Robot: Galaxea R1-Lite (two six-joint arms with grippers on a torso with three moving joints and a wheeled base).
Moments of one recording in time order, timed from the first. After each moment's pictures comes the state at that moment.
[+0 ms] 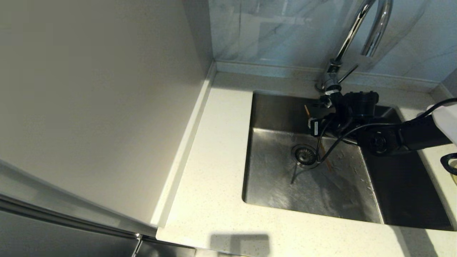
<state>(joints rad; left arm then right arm) 0.00 0.00 0.00 0.00 0.02 -0.03 0.12 2.14 -1.41 -0.46 0.02 -0.10</state>
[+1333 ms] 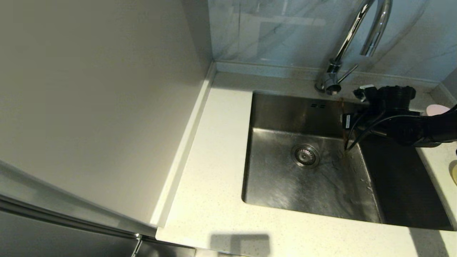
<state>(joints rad) 0.00 0.00 0.00 0.00 0.02 -0.03 -0.10 2.17 -1.52 -0.40 0.08 -0.14</state>
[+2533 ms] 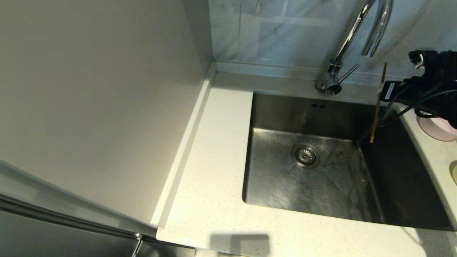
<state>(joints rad) 0.00 0.00 0.00 0.00 0.02 -0.03 -0.20 1.93 -1.47 -0.40 0.10 0.00</state>
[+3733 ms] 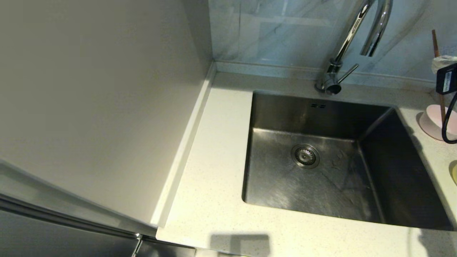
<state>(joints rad) 0.00 0.00 0.00 0.00 0.02 -0.03 -0.25 1.55 -1.20 -0.47 0.07 -0.48</state>
